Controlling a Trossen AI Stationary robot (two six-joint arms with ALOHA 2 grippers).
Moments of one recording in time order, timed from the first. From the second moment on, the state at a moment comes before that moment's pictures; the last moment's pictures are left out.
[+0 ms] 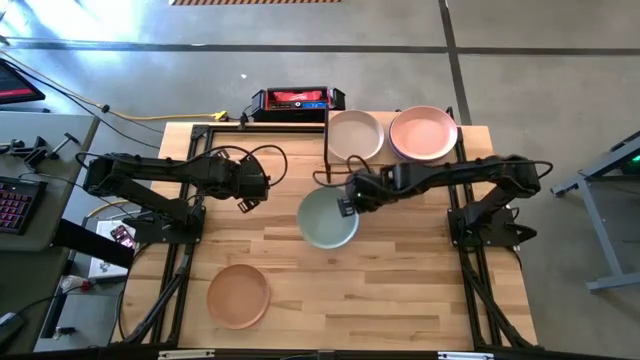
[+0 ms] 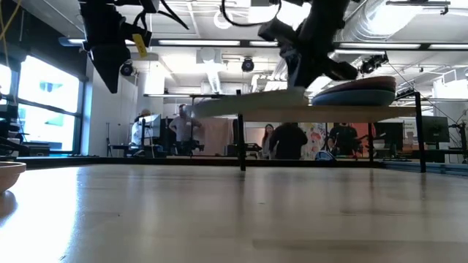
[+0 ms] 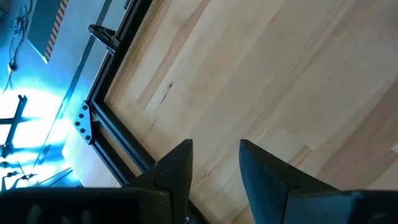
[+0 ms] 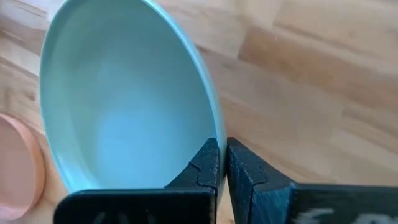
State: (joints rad) left arm 0.04 1.31 1.09 -1.33 -0.59 -0.55; right arm -0.03 1.59 1.24 -0.79 0.08 1.16
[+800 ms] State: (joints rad) left arm 0.04 1.31 1.09 -1.29 -0.59 -0.55; right arm -0.39 1.59 1.76 -1.15 0.10 0.64
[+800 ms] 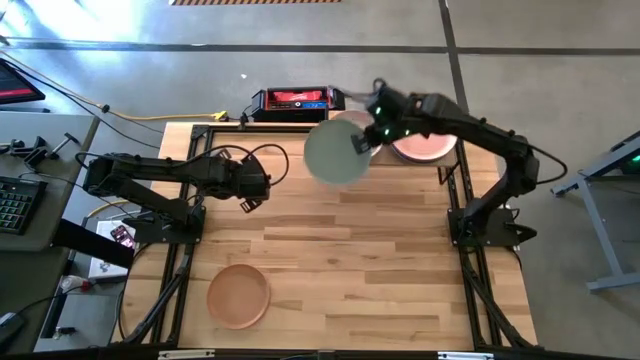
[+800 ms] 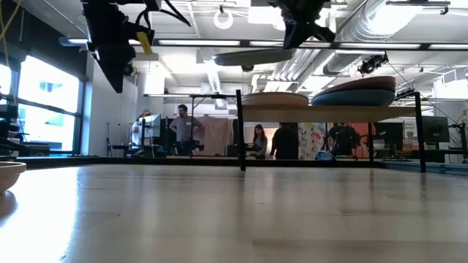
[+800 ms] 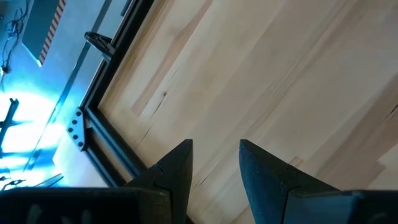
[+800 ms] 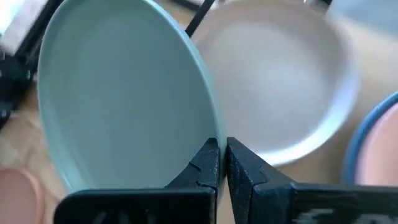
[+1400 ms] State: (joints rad) left arm 0.09 1.31 1.09 -1.22 -0.59 -0.55; right arm -0.82 1.59 1.78 -1.17 -0.09 0.44
